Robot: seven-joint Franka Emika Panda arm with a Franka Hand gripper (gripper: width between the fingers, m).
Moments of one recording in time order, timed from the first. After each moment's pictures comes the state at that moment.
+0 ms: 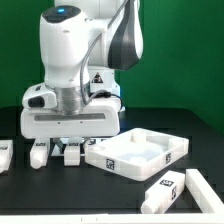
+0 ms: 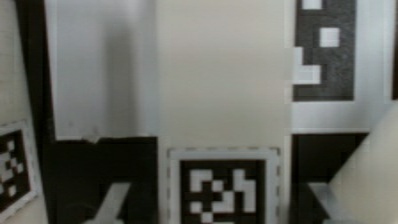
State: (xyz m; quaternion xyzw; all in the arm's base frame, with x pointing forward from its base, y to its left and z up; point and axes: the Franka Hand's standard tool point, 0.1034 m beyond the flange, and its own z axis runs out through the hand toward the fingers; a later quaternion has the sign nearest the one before) arm 0.385 -0.072 0.009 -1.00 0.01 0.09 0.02
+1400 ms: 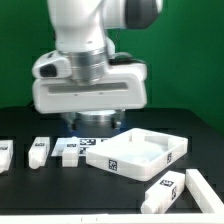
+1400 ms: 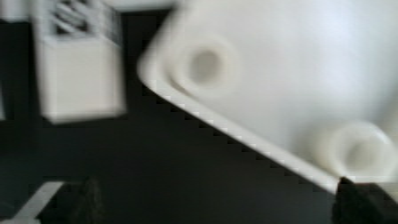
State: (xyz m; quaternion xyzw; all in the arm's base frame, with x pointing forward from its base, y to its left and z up) arm 0.481 -0.003 0.093 -0.99 0.09 0.12 0.05
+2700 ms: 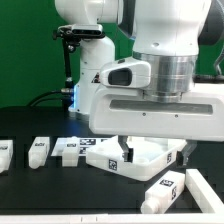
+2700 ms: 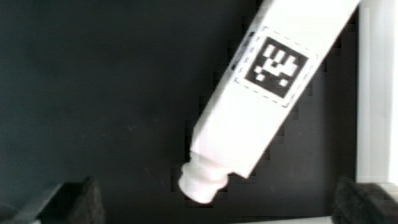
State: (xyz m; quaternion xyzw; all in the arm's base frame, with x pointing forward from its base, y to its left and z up) arm 0.600 0.062 0.076 -1.00 0.06 0.02 -0.01
